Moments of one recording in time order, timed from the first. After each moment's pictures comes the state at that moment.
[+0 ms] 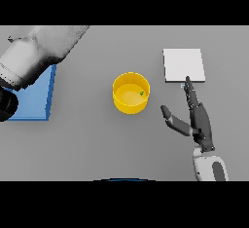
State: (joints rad) left arm -1.63 0.37 -0.83 -0.56 -1.32 -0.28 -0.21; right arm 0.09 -0.02 0.13 -1.72 0.21 -0.04 -0.10
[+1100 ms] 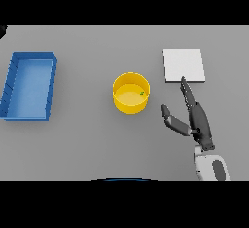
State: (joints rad) left arm -0.89 0.57 0.10 -0.65 -0.40 -0.01 0.33; right arm 0.08 -0.06 0.15 -1.69 0.22 0.00 -0.14
